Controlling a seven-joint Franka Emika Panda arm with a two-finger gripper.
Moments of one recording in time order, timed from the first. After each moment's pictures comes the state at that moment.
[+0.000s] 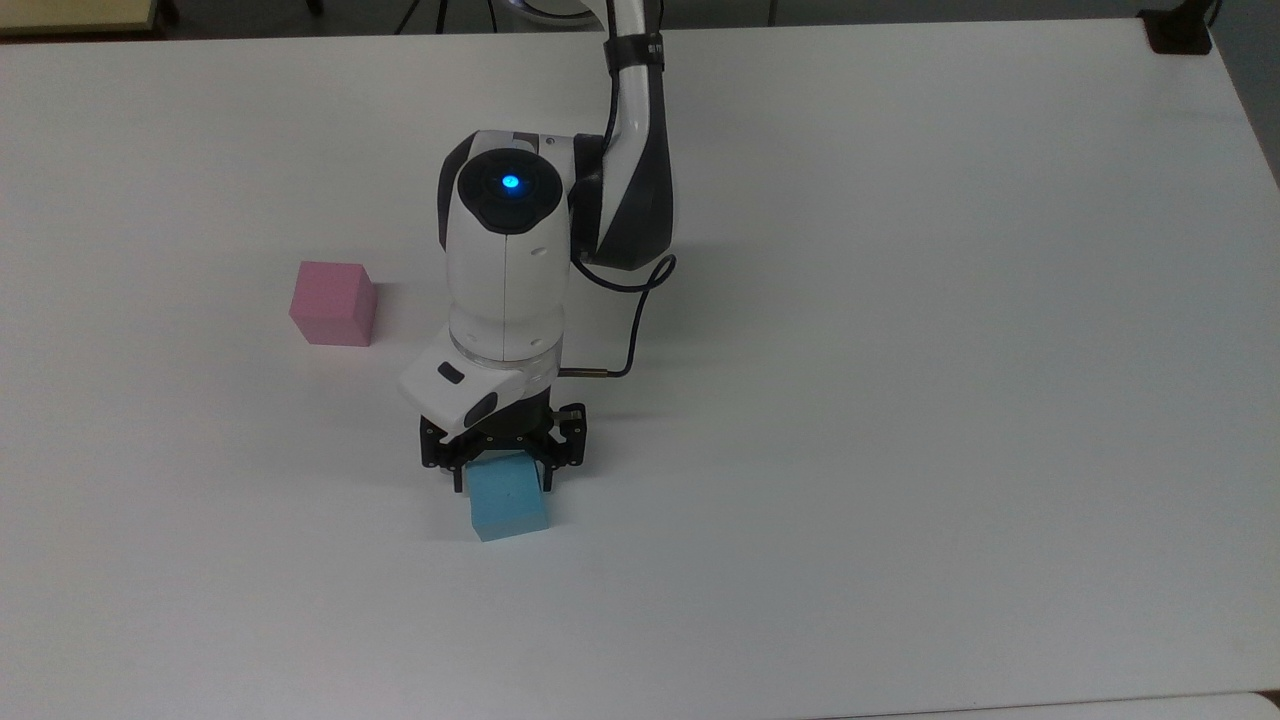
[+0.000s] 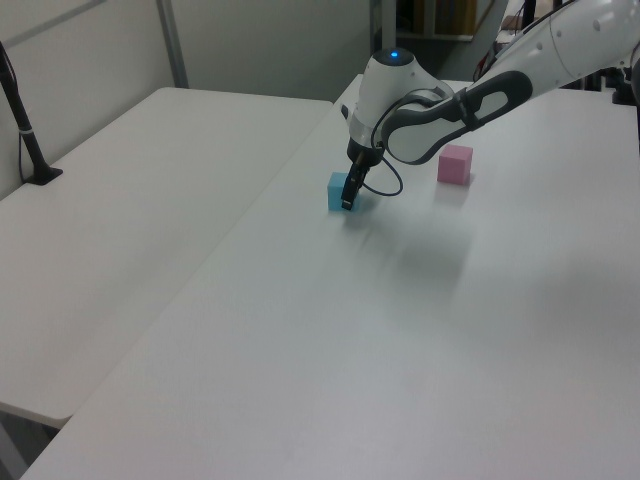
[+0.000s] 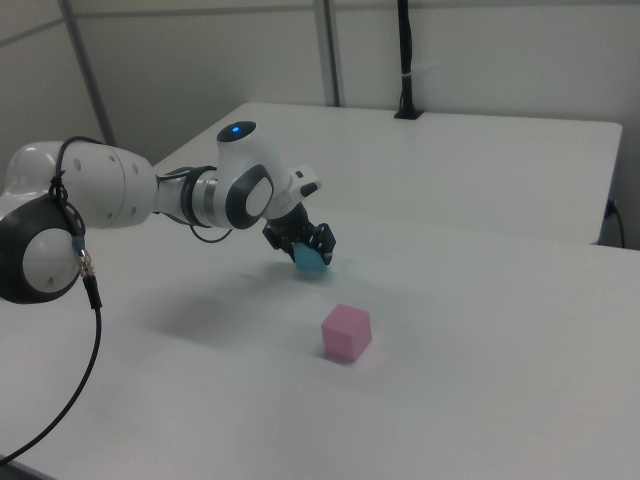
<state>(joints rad) 0.17 0.74 -0.20 -1.41 0.02 2.46 -0.07</state>
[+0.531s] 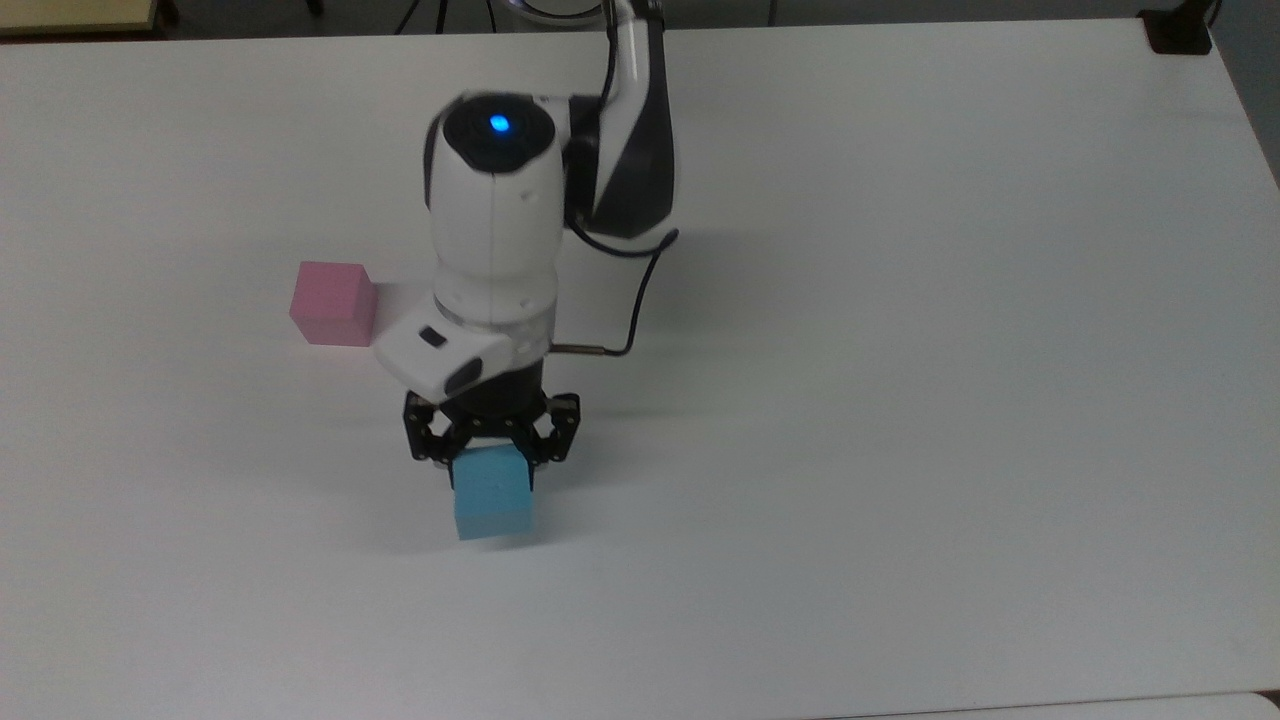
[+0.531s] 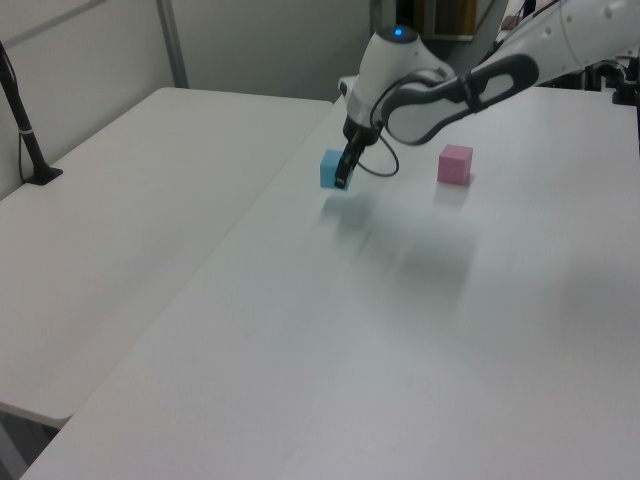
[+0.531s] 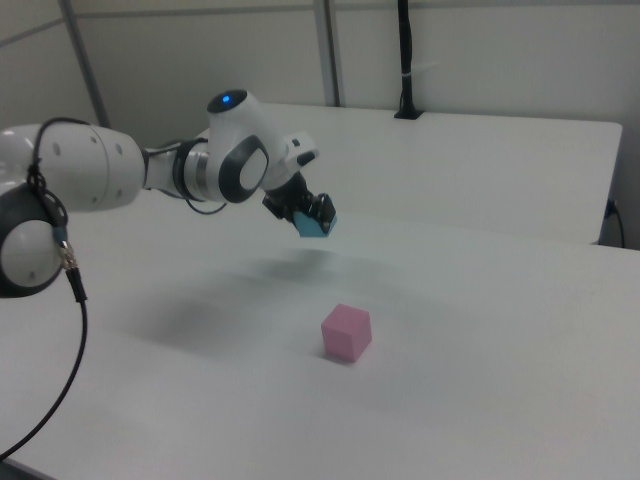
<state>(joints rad) 0.17 0.66 -0.21 -1.40 0.02 2.46 -0.05</state>
